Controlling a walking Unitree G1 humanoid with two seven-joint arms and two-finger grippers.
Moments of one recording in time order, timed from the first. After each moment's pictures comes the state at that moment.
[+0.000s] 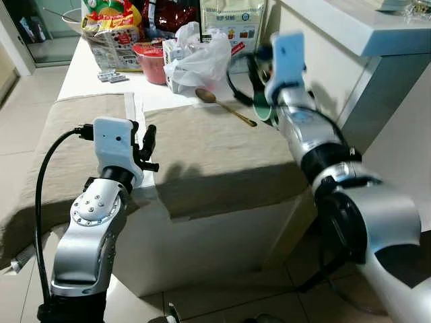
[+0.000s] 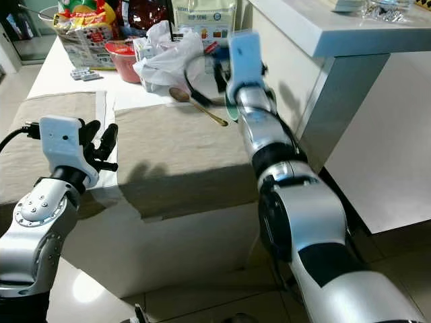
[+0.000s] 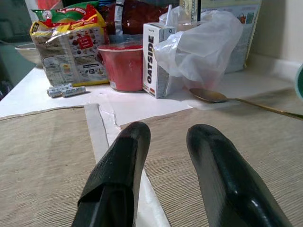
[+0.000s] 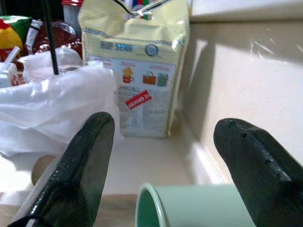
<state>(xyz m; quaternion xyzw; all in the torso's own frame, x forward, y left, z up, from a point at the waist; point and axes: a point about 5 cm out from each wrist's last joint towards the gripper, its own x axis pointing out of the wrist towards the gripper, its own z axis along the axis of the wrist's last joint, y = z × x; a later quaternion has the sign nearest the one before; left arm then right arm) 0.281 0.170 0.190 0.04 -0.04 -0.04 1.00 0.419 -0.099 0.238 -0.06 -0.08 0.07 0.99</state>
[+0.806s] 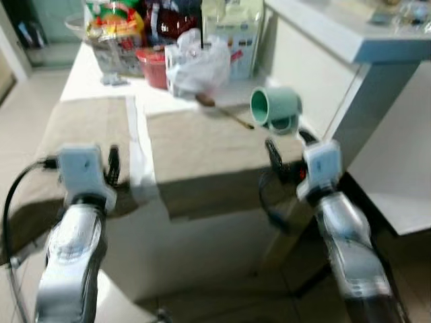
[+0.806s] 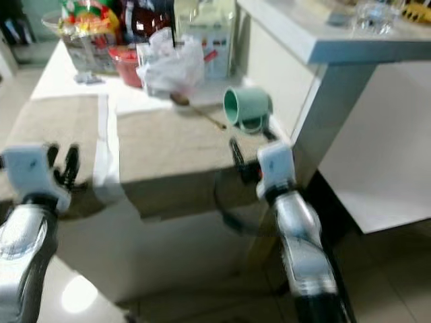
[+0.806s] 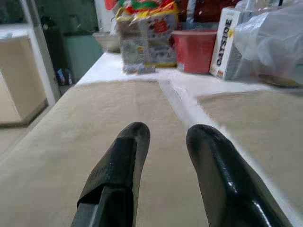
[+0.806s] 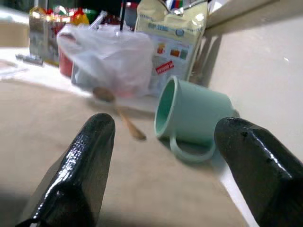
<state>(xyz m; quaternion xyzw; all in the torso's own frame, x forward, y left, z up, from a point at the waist) 0.236 0.207 0.161 0.05 -0.02 0.08 1.00 0.278 -0.149 0.142 -0.12 -0.11 0.15 0.98</state>
